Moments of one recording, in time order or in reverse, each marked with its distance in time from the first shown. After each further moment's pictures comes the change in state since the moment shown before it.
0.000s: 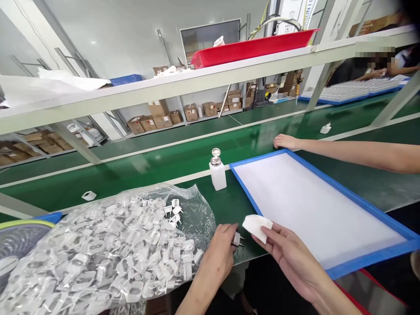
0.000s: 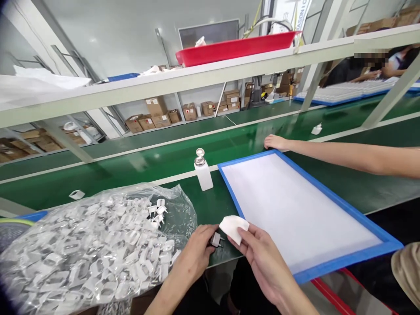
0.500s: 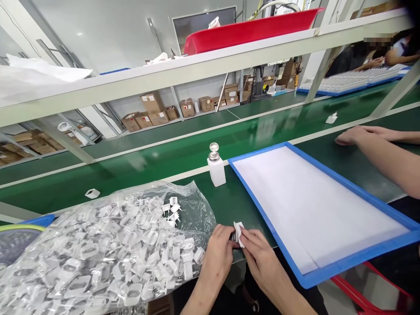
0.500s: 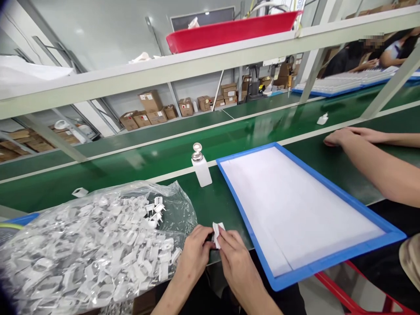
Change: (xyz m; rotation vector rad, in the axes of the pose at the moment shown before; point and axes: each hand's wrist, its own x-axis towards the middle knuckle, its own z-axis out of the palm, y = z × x) left_hand 0.001 -0.023 0.015 -0.092 0.208 0.135; right_hand 0.014 0.085 -0.006 -0.875 -0.201 -0.685
